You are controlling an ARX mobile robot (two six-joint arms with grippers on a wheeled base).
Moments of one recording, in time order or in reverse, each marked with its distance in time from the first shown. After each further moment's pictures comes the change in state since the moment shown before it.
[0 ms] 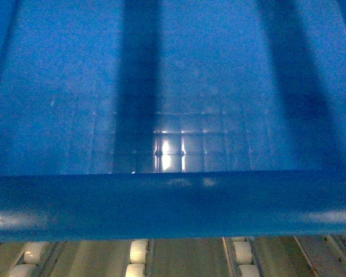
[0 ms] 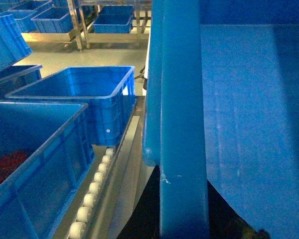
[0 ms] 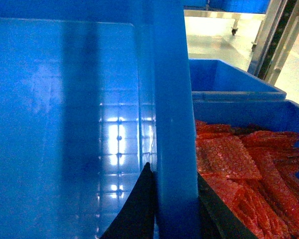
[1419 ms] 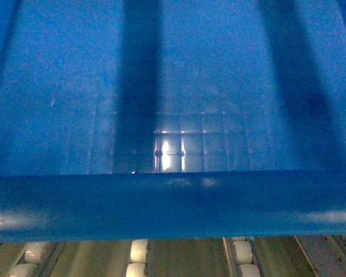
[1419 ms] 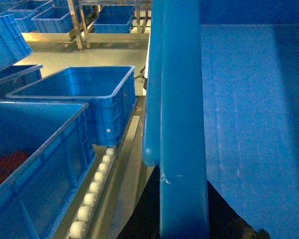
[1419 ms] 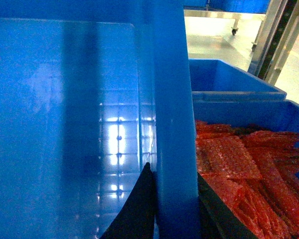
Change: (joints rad) left arm 0.000 -0.001 0.000 -0.001 0.000 0.000; right arm 0.000 0.000 0.000 0.000 0.000 0.000
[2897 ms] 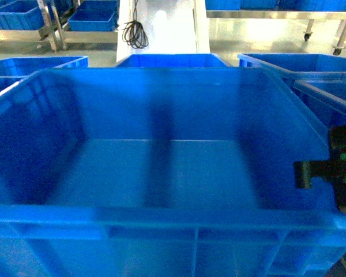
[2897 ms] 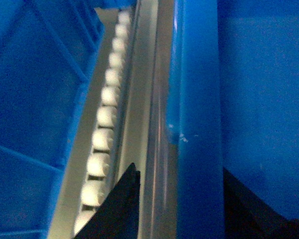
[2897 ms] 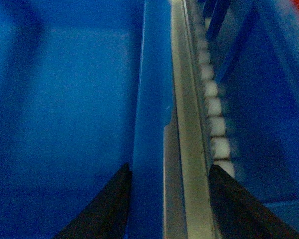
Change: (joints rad) left arm 0.419 0.702 0.231 -0.172 0.364 0.099; right arm 0.014 0.606 0.261 -0.330 -0.168 0.256
